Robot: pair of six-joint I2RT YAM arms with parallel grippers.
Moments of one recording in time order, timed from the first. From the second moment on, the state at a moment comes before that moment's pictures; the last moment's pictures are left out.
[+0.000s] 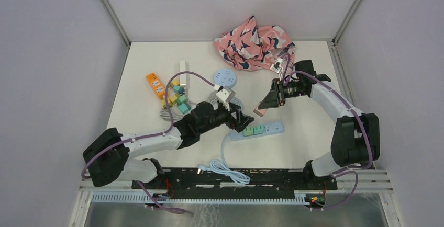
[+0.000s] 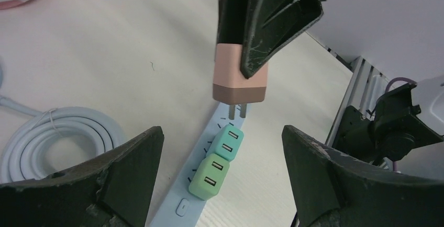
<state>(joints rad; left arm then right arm) -0.93 1.30 0.59 0.59 0.10 -0.38 0.13 1.52 1.07 -0.69 -1.22 -0.24</state>
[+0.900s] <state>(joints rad) -1.14 1.46 0.92 0.25 -0.30 -0.26 0.12 1.57 1.04 -0.53 -1.16 0.02</state>
